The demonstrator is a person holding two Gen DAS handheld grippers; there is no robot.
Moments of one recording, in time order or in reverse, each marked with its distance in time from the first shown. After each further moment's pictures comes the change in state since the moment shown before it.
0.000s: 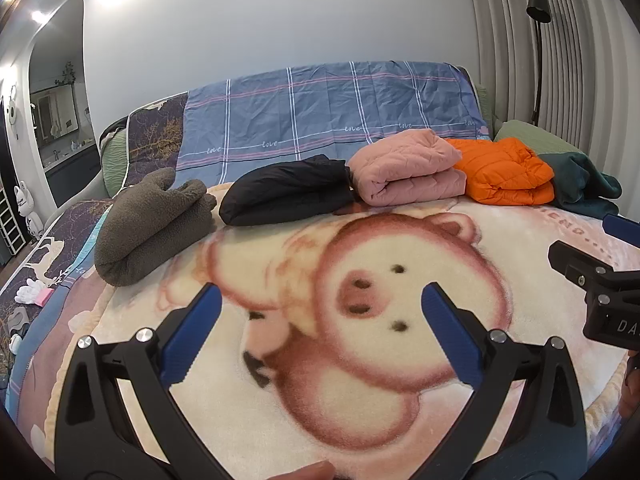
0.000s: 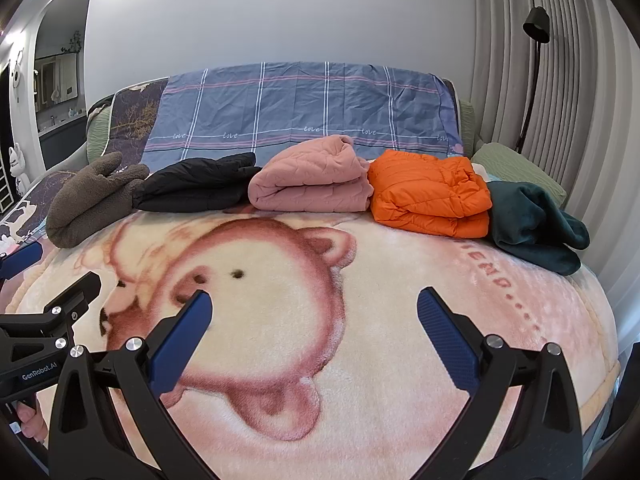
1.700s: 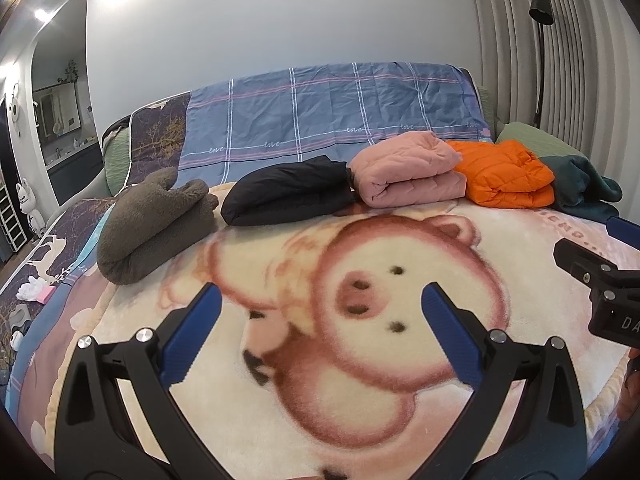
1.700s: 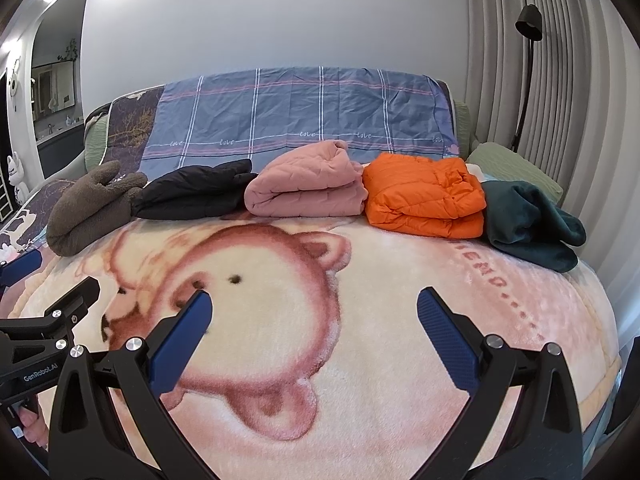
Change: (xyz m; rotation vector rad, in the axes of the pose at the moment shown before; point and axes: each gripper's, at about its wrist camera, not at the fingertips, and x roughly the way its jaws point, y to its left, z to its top) left arm -0.004 -0.001 0.004 -0.013 0.001 0.008; right arm -0.011 -0.001 0.003 0.022 -0.015 -0.007
